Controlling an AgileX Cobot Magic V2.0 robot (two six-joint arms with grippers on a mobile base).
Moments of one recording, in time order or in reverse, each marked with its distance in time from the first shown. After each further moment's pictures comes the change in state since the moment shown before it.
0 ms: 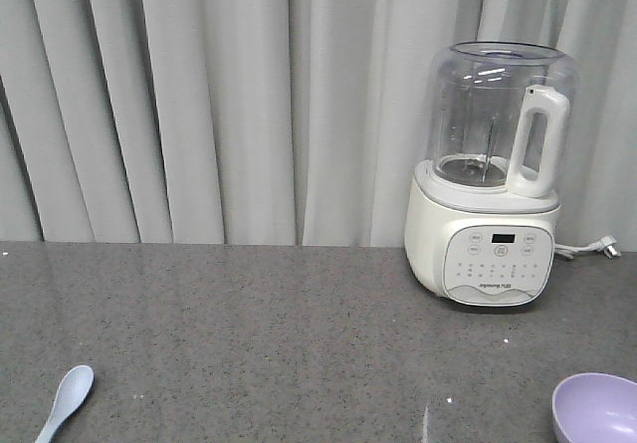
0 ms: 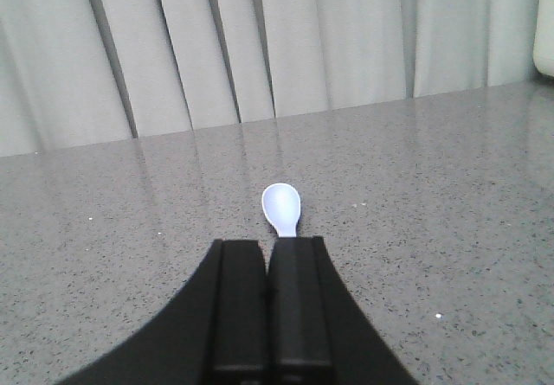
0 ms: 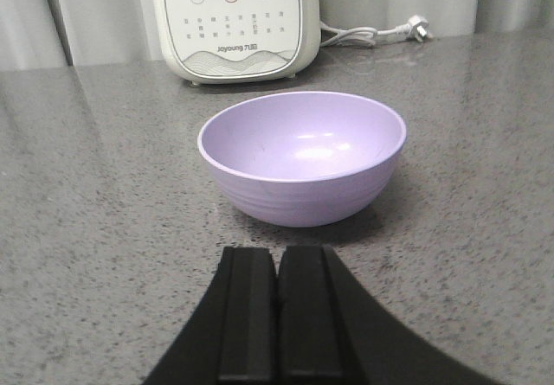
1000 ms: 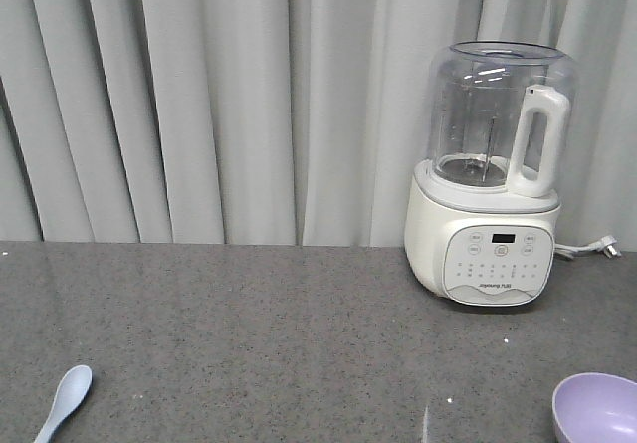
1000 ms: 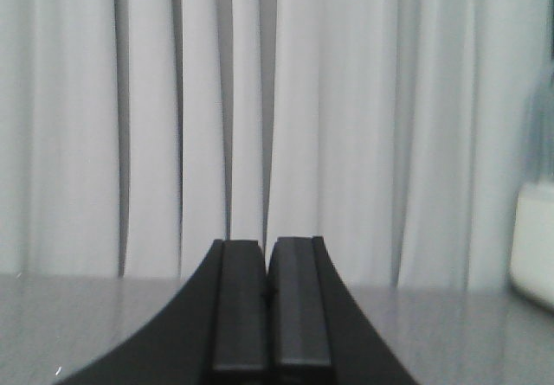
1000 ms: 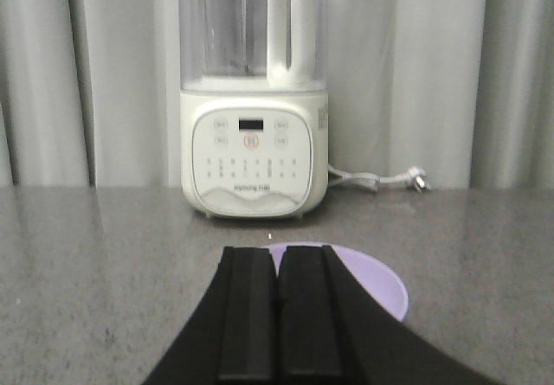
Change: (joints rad) left arm 0.000 0.000 -0.022 -0.002 -0.331 -0.193; right arm 0.000 0.000 -0.012 0.018 -0.300 -0.051
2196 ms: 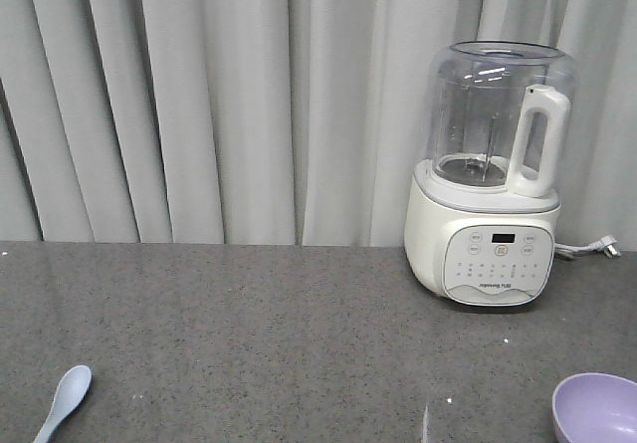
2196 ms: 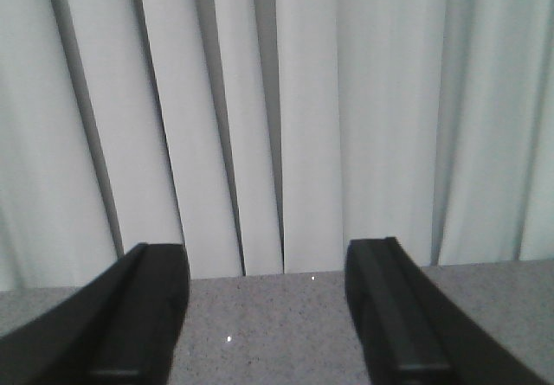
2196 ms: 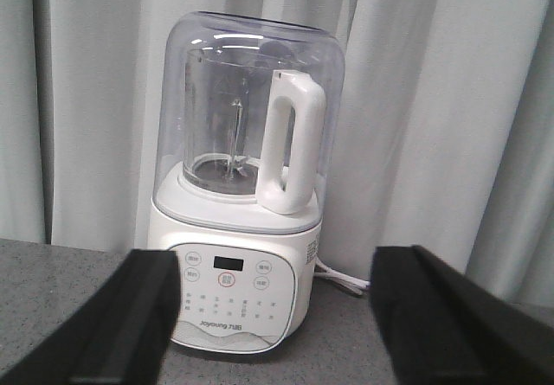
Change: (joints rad) left arm 0.000 0.976 -0.896 -0.001 0.253 0.110; right arm 0.000 0.861 -0.798 0.010 0.085 -0.143
